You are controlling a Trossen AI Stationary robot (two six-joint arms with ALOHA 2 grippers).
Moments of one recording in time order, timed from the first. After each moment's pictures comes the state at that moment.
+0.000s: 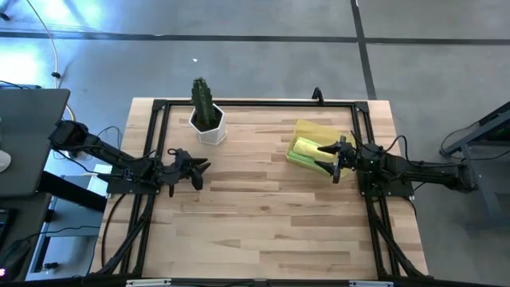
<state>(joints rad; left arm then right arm) -0.17 0.90 0.01 0.38 -0.76 -0.68 -0.19 0.23 0.01 0.03 0.07 0.16</state>
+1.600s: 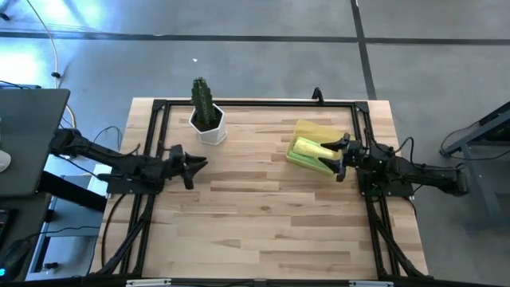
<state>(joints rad) -0.16 0.49 0.01 0.23 -0.63 -0.52 -0.19 0.07 0.01 0.03 0.06 0.16</state>
